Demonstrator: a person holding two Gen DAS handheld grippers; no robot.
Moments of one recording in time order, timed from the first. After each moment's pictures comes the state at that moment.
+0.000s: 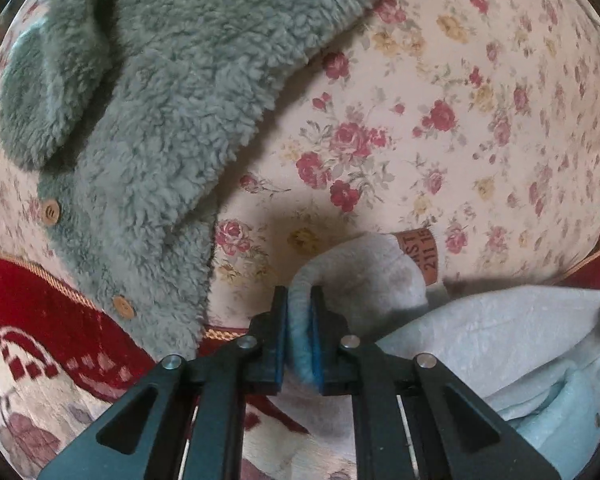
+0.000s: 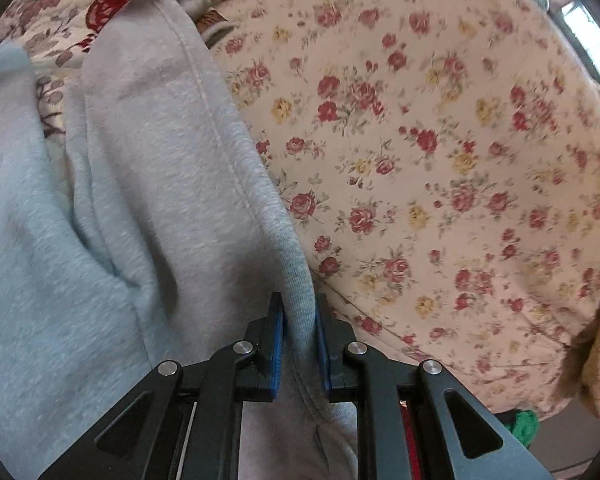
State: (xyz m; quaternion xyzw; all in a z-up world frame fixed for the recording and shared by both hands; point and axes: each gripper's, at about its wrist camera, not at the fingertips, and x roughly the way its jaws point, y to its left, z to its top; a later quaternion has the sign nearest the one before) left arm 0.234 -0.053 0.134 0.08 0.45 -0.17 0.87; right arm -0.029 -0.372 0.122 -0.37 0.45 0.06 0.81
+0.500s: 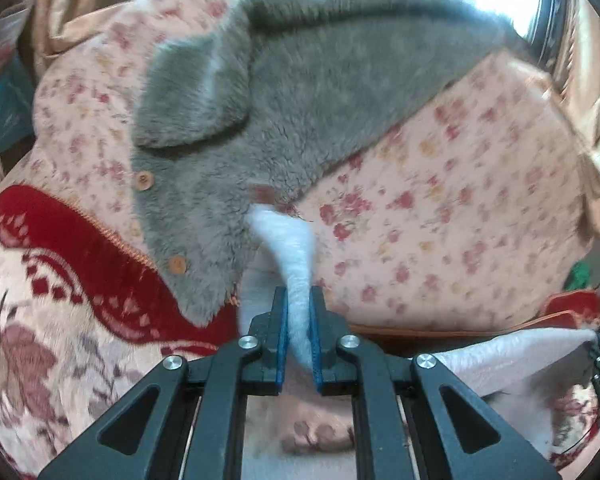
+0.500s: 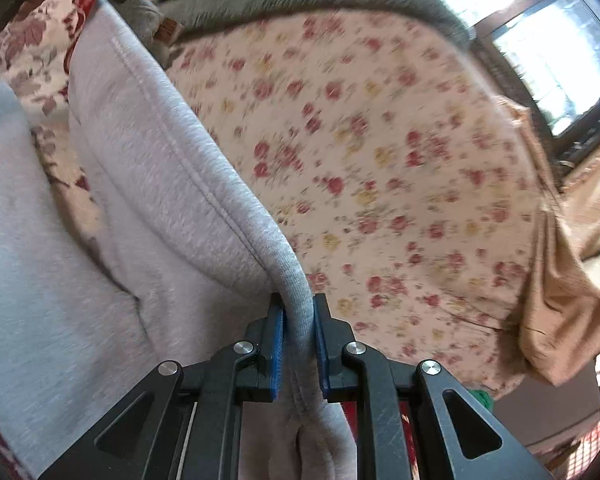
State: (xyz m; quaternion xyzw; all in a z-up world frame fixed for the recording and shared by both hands) left arm 0.129 0.040 0.220 -0.06 0.38 -0.16 0.91; right arm -0.102 -0.365 0.216 -0.36 0.37 -0.01 0.86
